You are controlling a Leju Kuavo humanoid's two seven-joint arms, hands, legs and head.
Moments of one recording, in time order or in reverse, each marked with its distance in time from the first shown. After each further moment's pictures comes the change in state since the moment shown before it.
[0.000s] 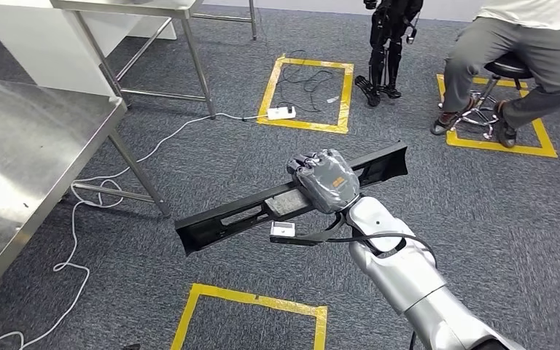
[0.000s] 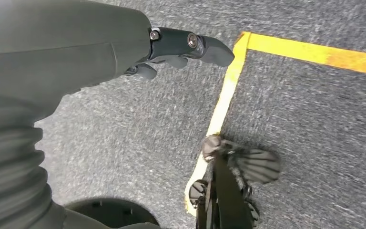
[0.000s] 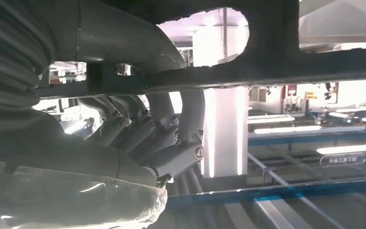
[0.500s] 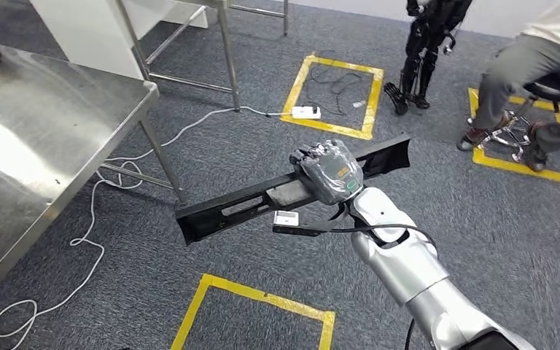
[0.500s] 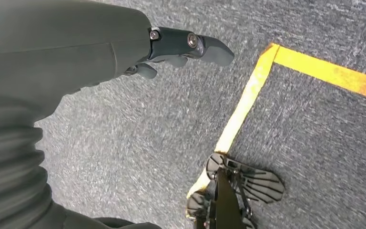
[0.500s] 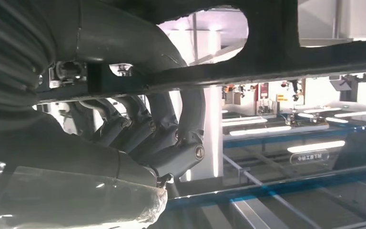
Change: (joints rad) left arm 0.013 0.009 0.015 0.001 -0.005 0.010 0.011; right arm -0.036 -0.021 -0.008 0.013 -0.071 0.005 -0.021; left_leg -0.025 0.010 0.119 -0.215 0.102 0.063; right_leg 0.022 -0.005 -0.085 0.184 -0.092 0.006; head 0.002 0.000
